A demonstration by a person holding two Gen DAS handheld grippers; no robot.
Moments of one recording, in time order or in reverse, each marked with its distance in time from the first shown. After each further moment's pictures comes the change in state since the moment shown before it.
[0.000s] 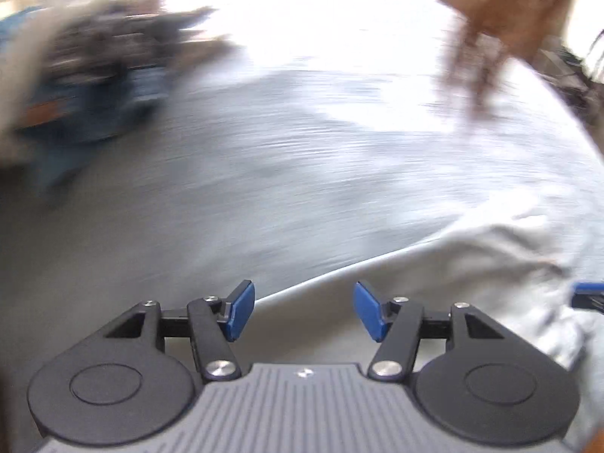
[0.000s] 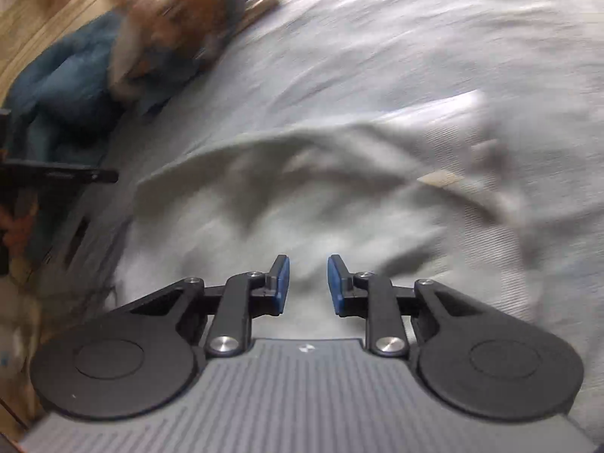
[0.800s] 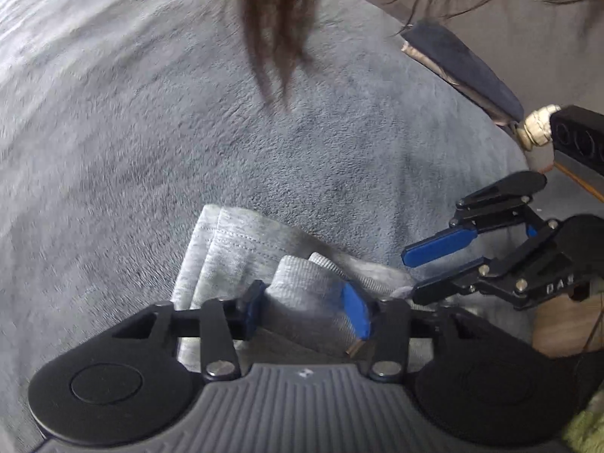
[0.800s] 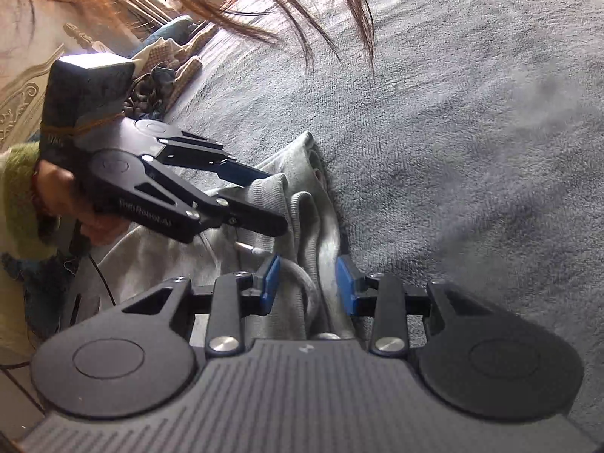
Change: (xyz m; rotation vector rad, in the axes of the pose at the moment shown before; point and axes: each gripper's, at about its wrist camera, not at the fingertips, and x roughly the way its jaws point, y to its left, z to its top) left arm 0.143 -0.215 0.089 0.684 0.269 -0.578; right arm -0.001 -0.136 0.013 0.183 -0.082 0.075
